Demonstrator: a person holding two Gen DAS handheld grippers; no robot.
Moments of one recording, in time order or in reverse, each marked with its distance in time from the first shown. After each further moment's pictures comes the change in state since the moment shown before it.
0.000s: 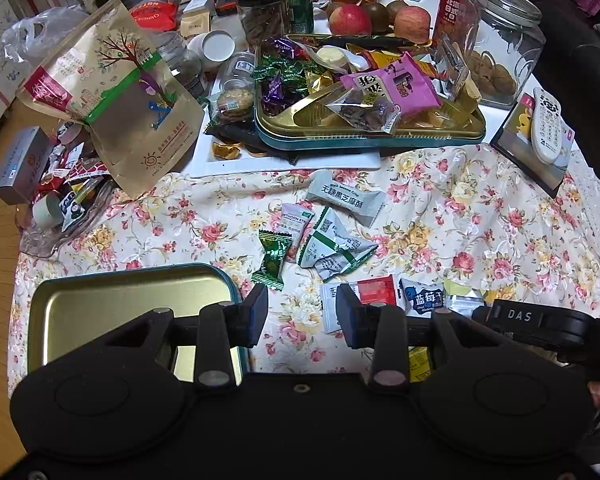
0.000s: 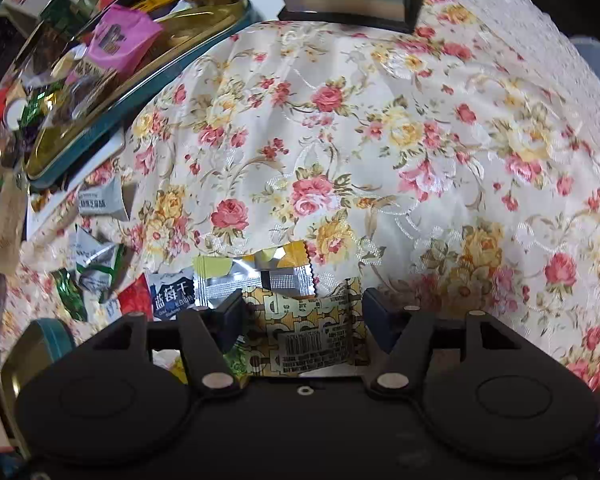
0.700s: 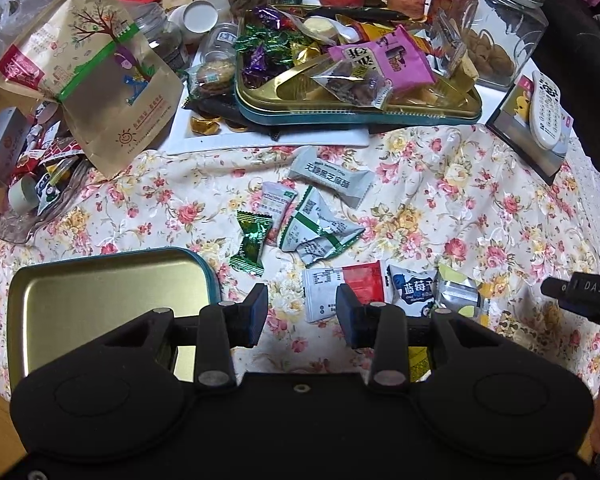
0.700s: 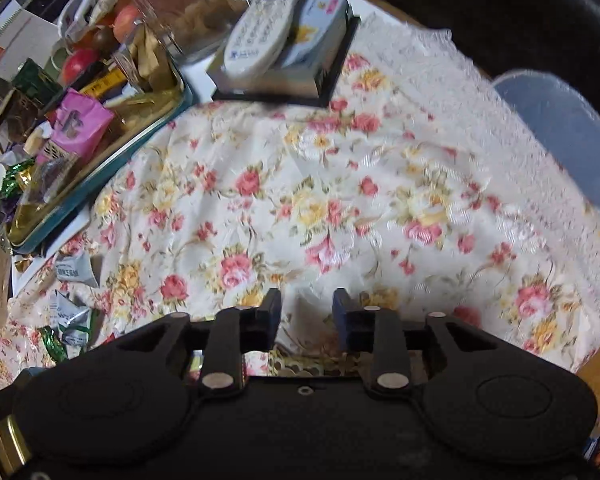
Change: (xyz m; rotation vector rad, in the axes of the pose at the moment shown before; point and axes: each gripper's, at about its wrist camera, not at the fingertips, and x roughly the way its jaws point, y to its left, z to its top) left arm 0.019 -0.007 0.004 -0.002 0.081 -0.044; right arm -0.045 -0.038 0.016 0.031 -0.137 -0.066
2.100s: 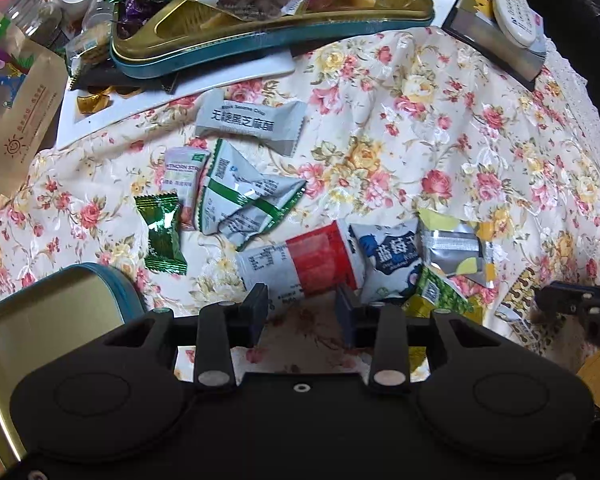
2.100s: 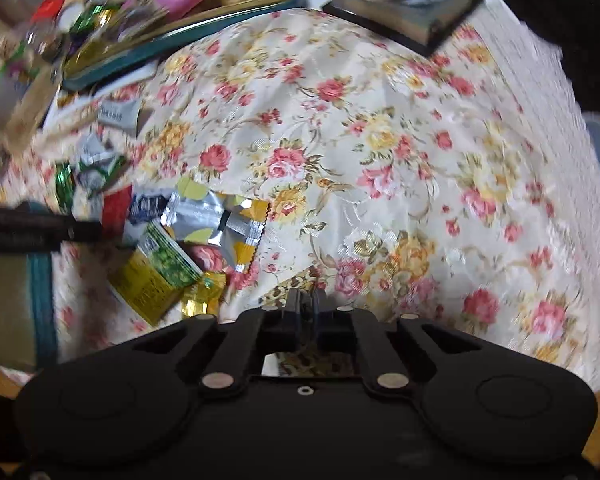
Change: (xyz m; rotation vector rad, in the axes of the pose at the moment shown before) left arm 0.071 -0.032 0.001 0.215 0.162 -0.103; right arm 0.008 0.013 -0.025 -0.349 0.192 0.094
